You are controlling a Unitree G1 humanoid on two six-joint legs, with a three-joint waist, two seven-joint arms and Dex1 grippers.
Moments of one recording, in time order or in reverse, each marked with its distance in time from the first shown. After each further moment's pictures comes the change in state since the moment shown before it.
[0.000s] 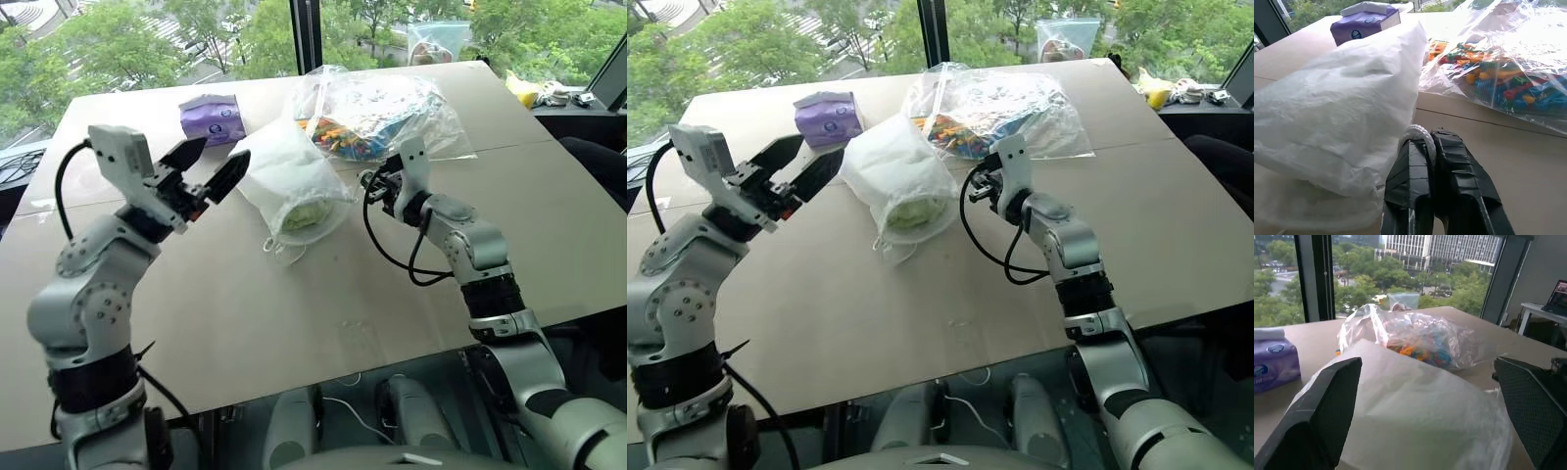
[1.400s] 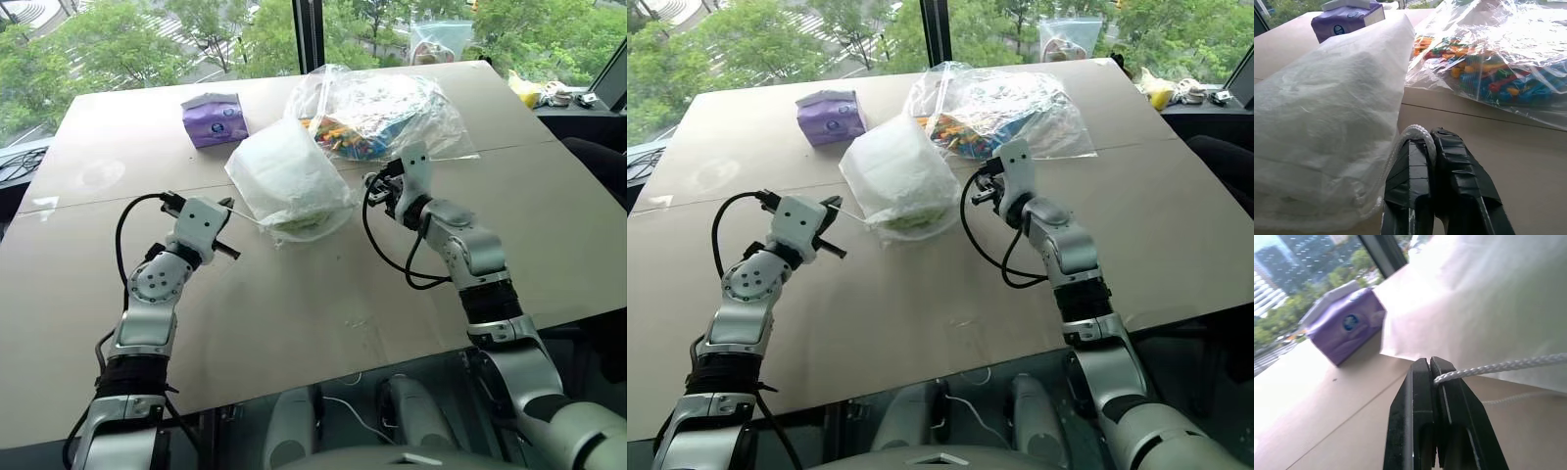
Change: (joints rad) left arm -0.126 -0.122 -0.267 0.543 0.766 -0.781 0.368; right arm -0.005 0.014 -0.020 0.051 -0.070 -0.096 -0.101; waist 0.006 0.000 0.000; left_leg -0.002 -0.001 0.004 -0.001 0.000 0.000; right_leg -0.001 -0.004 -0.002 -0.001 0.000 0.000
